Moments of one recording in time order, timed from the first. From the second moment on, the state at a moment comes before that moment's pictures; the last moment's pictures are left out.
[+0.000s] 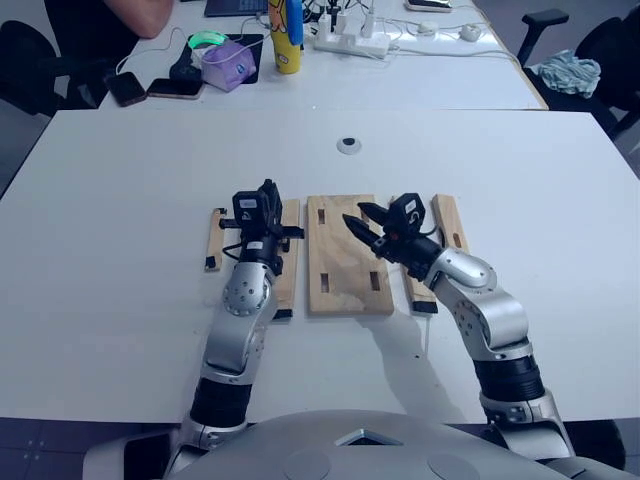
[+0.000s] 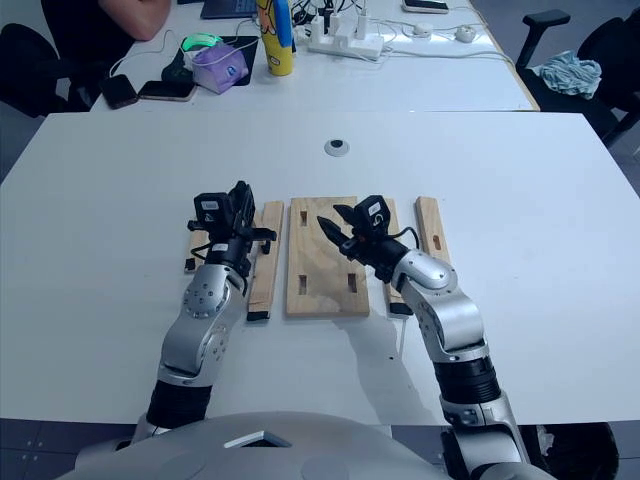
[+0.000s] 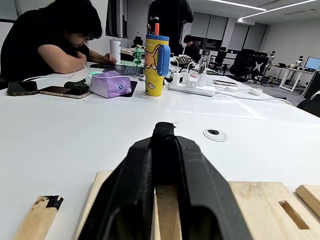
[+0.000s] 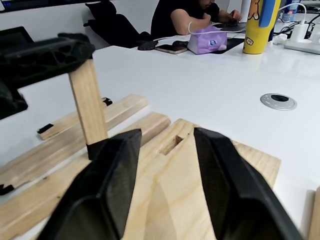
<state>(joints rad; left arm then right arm) 0.03 -0.05 -0.23 -0.29 -0.05 0.28 0.20 -0.09 -0.30 0.14 -0.28 0.29 0.48 0.49</state>
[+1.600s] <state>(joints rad) 0.08 0.04 -0.12 0.14 -0.04 -0.51 0.01 -0.16 -0.27 0.17 -0.23 0.12 0.30 0.39</state>
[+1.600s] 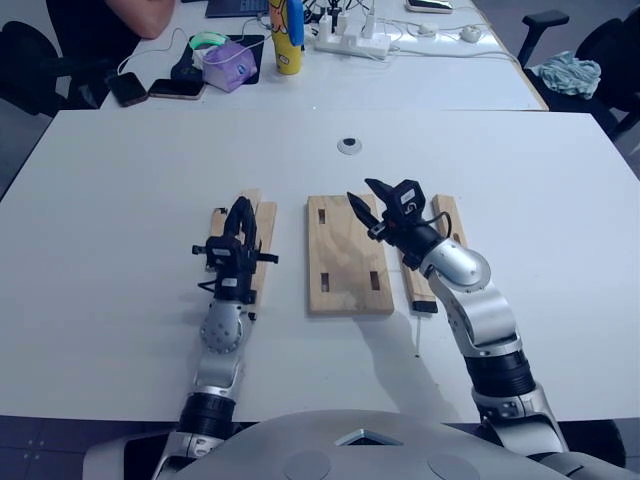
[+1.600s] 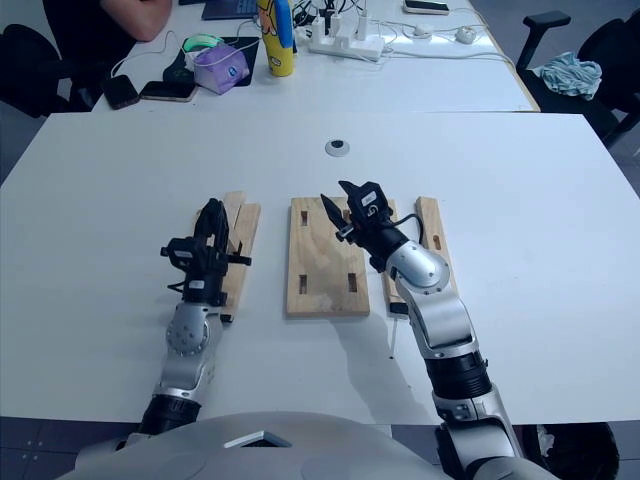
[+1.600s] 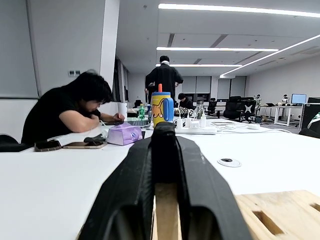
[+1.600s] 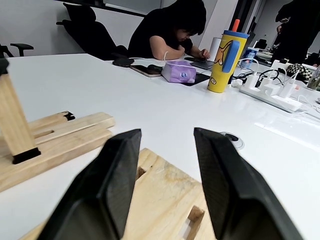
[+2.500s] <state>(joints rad) 0.03 -0.03 -0.15 0.17 0.06 -0.50 -0.01 -0.21 -0.25 0.16 -0.15 0.09 0.24 0.39</state>
